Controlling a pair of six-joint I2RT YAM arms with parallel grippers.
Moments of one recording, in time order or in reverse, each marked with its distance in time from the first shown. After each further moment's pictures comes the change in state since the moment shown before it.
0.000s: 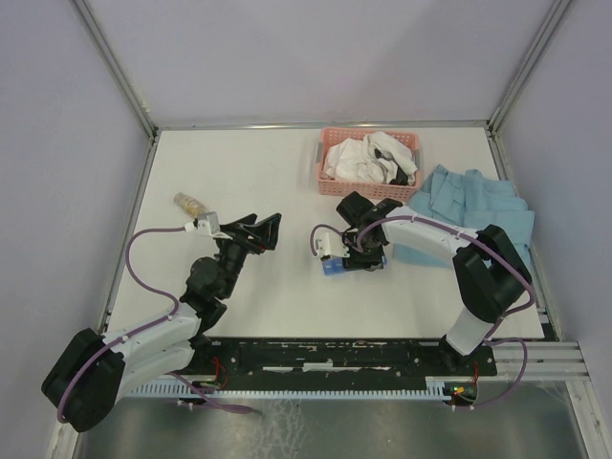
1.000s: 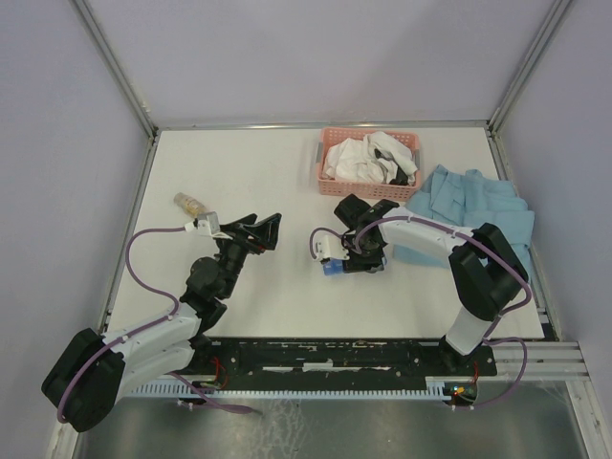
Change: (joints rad) left arm 0.000 0.000 0.000 0.000 0.000 0.000; right arm 0.015 0.020 0.003 -0.019 0.026 0.004
